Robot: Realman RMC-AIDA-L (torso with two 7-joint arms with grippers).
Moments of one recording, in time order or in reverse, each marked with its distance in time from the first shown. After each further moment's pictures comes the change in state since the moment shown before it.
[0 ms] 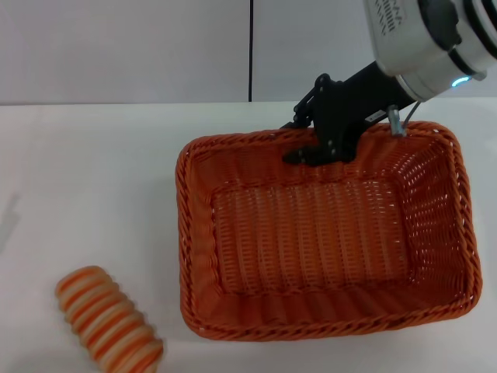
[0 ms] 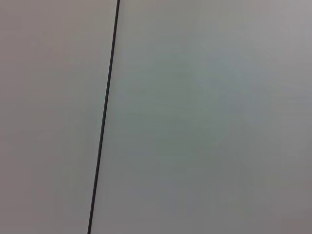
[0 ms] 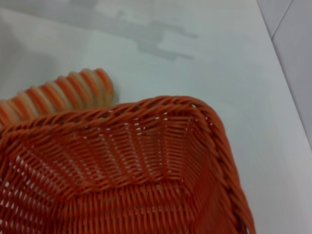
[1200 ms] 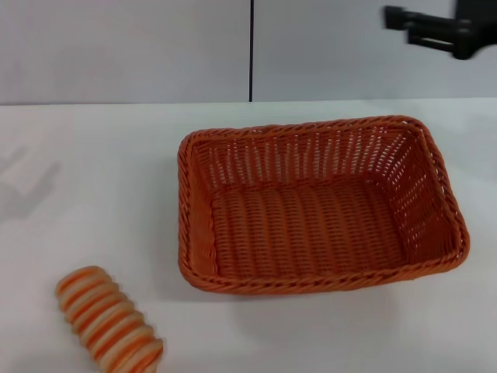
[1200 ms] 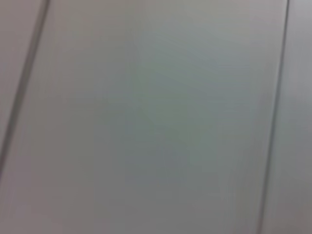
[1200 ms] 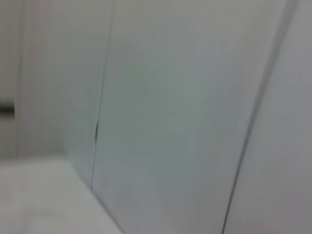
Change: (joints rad) left arm -0.081 0.008 0.032 0.493 0.226 -0.042 -0.614; right arm -0.583 0.005 0.101 -0.550 0.596 0.128 0.225
